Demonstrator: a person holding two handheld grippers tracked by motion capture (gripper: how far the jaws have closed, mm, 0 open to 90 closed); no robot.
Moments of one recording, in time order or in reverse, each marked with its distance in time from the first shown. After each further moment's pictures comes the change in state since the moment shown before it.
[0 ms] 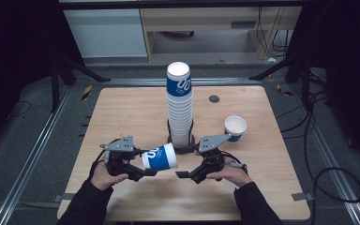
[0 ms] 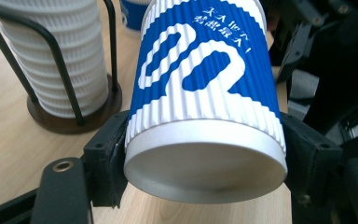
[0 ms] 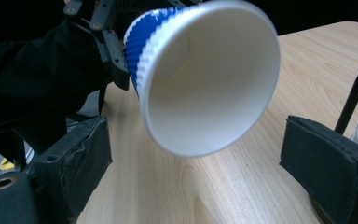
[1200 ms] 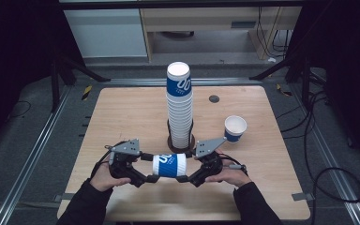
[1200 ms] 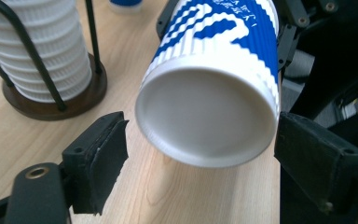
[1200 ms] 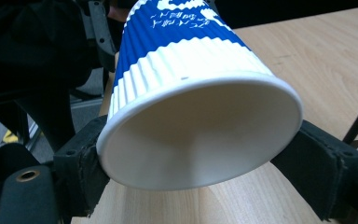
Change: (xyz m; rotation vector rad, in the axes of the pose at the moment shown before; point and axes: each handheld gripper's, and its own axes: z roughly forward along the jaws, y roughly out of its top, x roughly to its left) left arm -0.009 0.003 0.014 0.164 -0.032 0.016; right arm 0.004 -0.007 0.008 0.092 0.037 -0.059
